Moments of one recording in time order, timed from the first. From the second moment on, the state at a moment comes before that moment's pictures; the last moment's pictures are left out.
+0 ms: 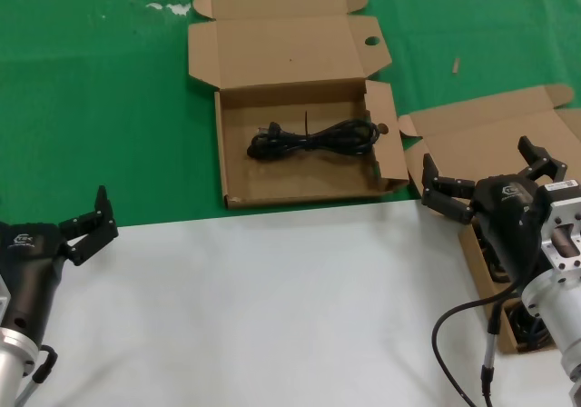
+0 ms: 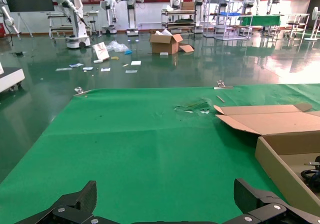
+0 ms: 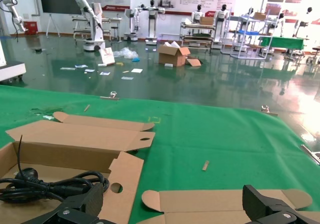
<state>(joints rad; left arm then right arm) 0.00 -0.30 1.60 -1.60 -1.80 0.00 0.00 0.04 0.30 -1.62 1.57 1.79 -0.04 0.00</state>
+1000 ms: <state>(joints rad) 0.00 -0.30 1.60 -1.60 -1.80 0.00 0.00 0.04 0.30 -1.62 1.57 1.79 -0.04 0.00</state>
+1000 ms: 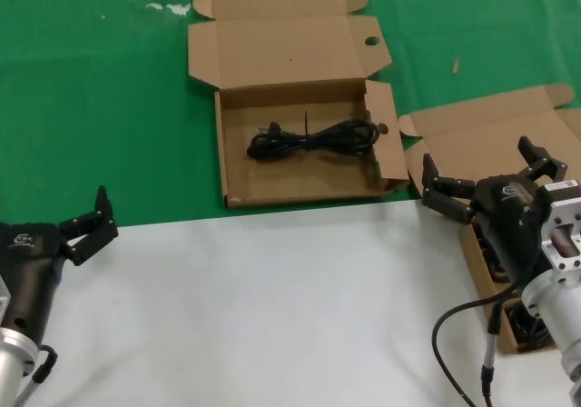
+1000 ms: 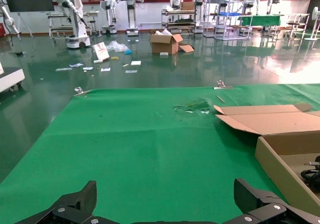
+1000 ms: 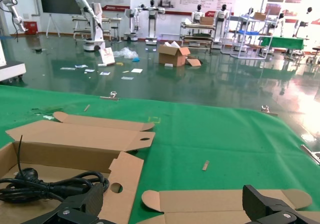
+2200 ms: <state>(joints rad) 0.00 -0.30 1.60 -1.60 -1.80 0.00 0.00 0.04 0.30 -1.62 1.57 1.79 -0.04 0.00</state>
